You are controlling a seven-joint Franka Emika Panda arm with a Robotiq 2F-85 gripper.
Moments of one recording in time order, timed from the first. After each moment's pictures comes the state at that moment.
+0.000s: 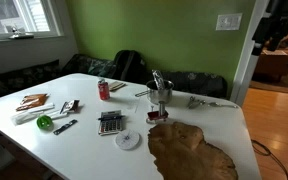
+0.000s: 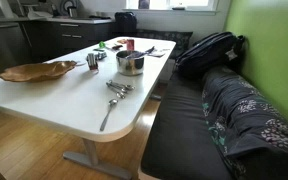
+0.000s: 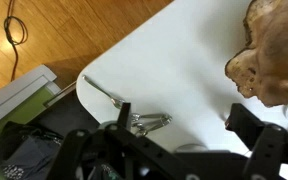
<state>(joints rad) -0.04 -0.81 0.07 -2.75 -0.01 2.06 0.22</state>
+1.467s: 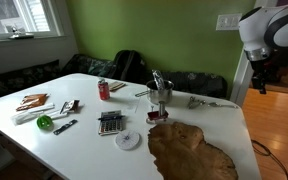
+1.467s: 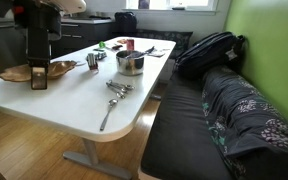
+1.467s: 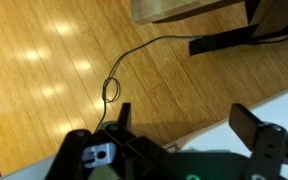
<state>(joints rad) -0.34 -0.11 0.01 -2.66 -0.60 2.24 0.33</state>
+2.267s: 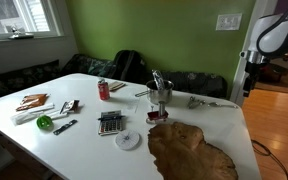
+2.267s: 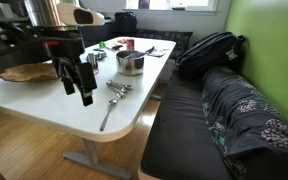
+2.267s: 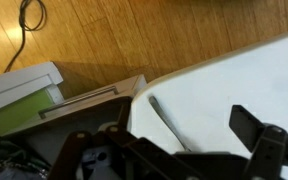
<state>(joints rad) -0.26 0.05 -0.21 -2.67 -0.17 2.74 -0.38</state>
